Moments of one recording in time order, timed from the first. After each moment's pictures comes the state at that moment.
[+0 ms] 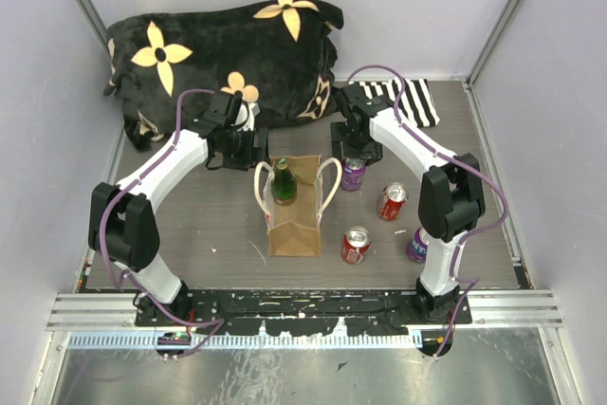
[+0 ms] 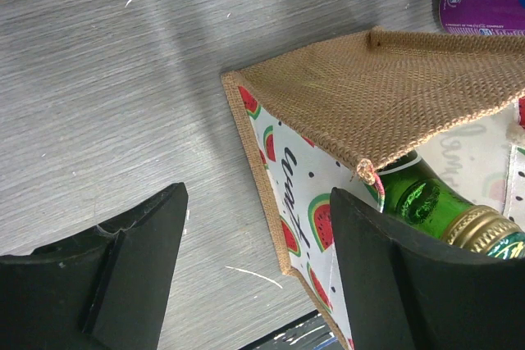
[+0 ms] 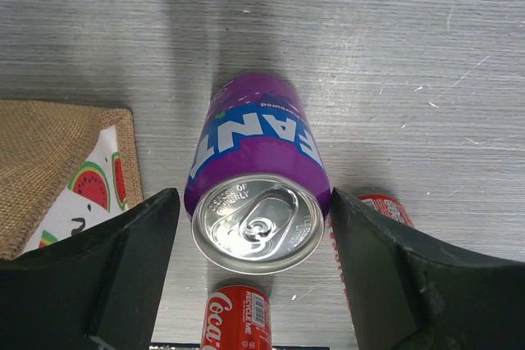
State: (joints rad) left arm -0.40 1.66 1.35 -0.73 0.26 -0.28; right arm 0.45 1.89 1.63 -0.98 0.14 0.37
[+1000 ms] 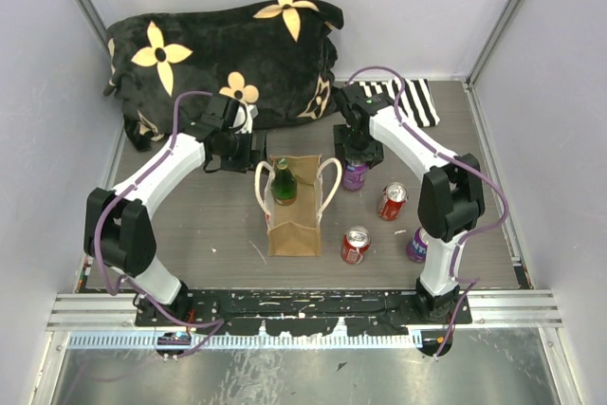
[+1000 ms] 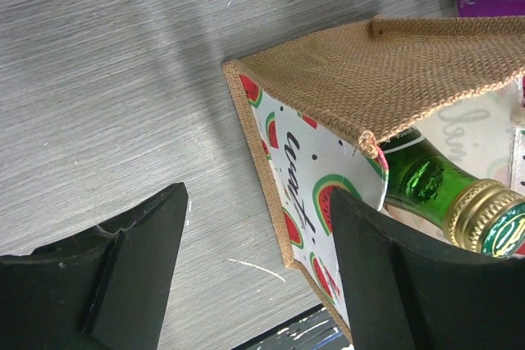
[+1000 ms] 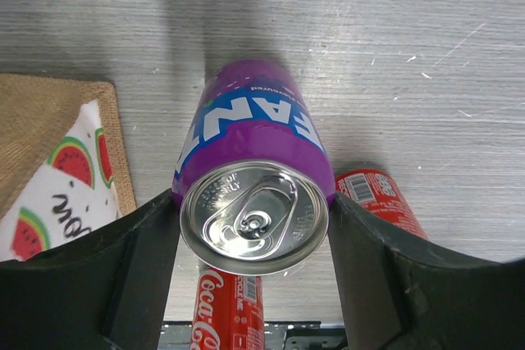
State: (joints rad) left arm -0.40 1.62 1.32 -0.72 0.26 -0.27; right arm 0.45 1.89 1.63 -1.04 0.15 0.37
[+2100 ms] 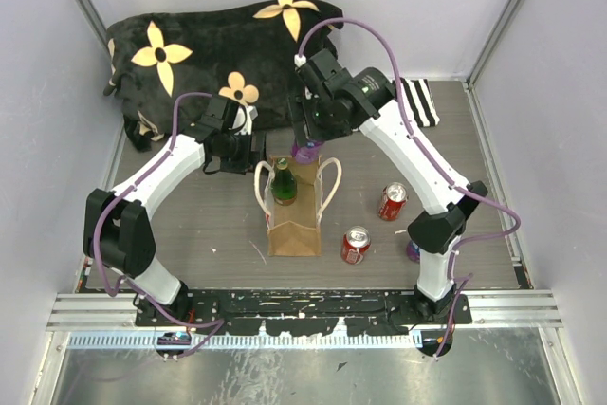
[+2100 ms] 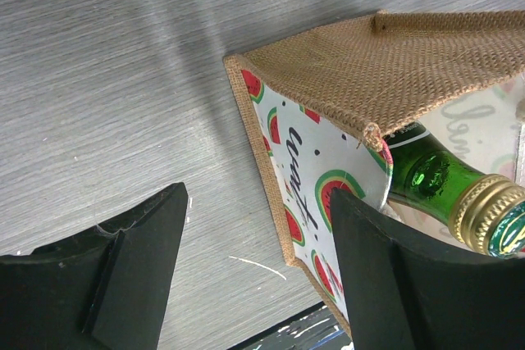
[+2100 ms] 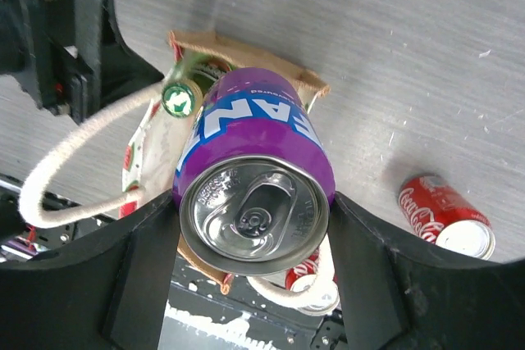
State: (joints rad) left arm -0.40 1.61 1.31 -0.72 0.26 -0.27; right arm 0.73 1.89 2.34 -1.38 0.13 0.39
